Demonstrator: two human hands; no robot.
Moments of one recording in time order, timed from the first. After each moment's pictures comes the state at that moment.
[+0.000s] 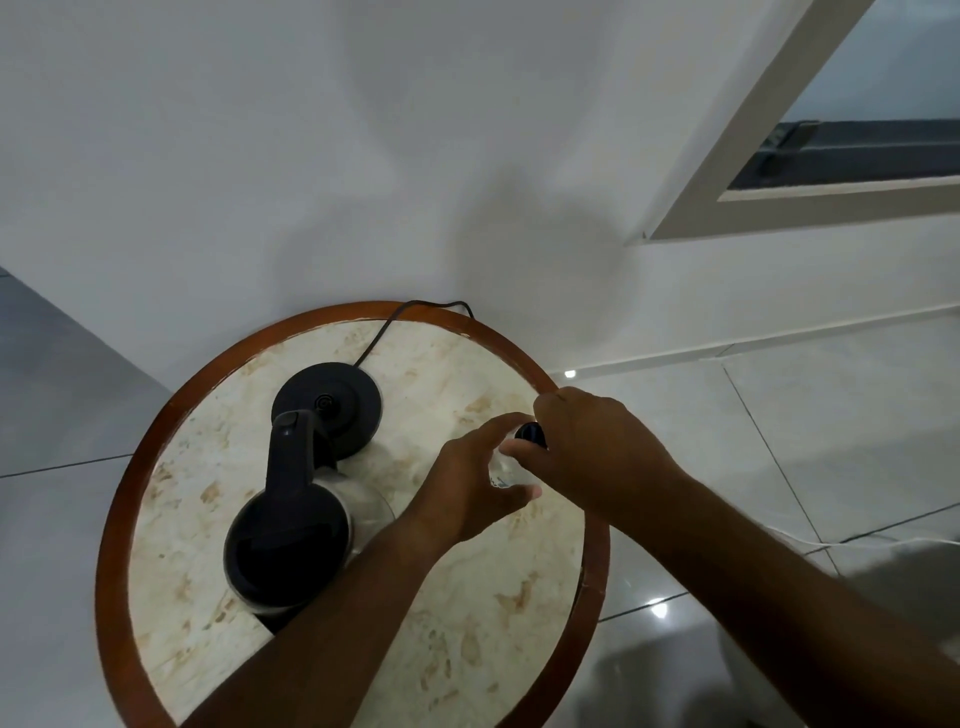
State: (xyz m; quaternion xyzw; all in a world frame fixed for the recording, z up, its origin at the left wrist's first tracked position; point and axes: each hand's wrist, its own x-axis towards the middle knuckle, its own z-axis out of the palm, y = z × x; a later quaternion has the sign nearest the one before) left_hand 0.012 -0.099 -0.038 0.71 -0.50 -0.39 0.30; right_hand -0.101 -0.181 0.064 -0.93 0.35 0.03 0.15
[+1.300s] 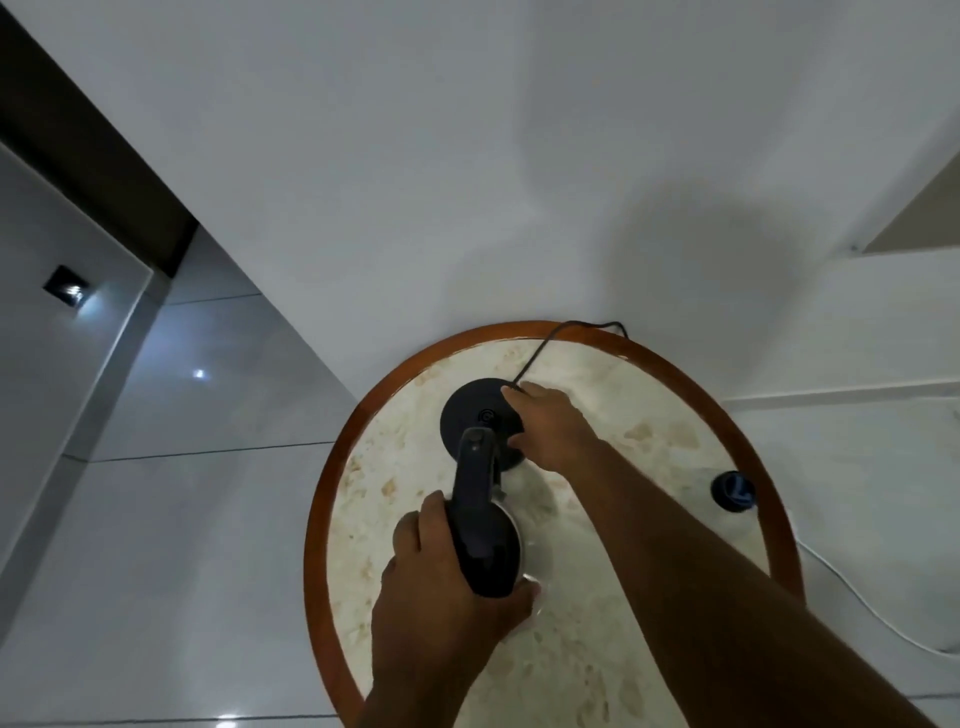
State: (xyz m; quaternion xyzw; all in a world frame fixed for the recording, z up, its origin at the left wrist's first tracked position) left_hand 0.077 0.055 0.015 0.91 -0.26 -0.25 0.19; right_hand 0.083 -0.164 -0.060 -0.91 0.31 0.10 0.25
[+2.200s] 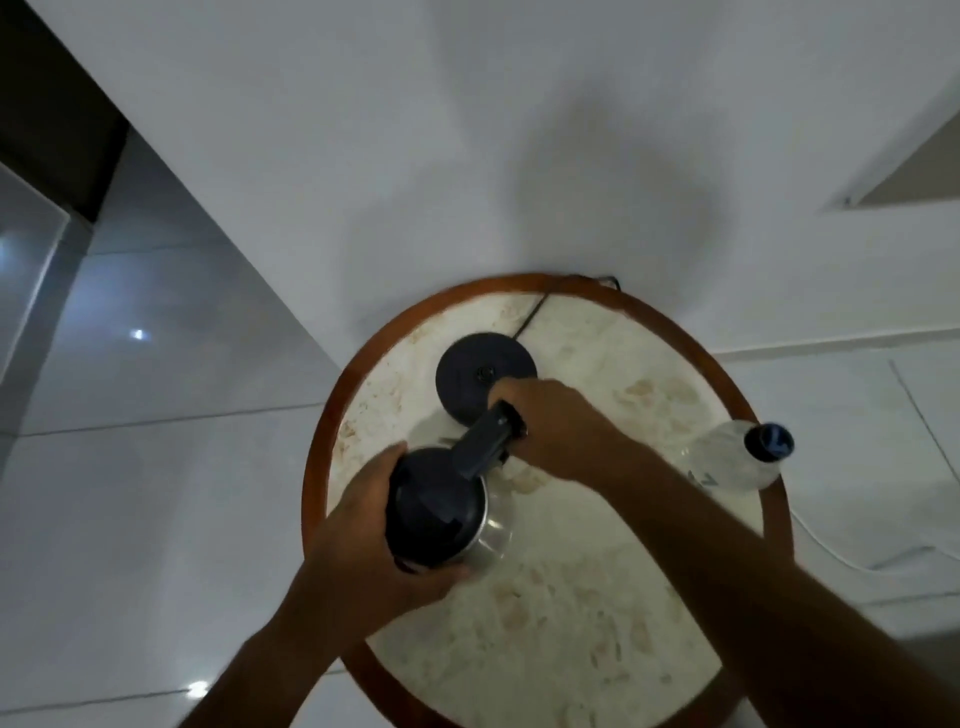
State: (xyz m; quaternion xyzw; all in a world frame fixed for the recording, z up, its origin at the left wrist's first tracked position) left_hand 0.172 0.117 -0.006 0.82 -0.39 -0.31 0.27; right_hand 0.066 -0.102 0.005 -0.91 0.23 0.08 0.33
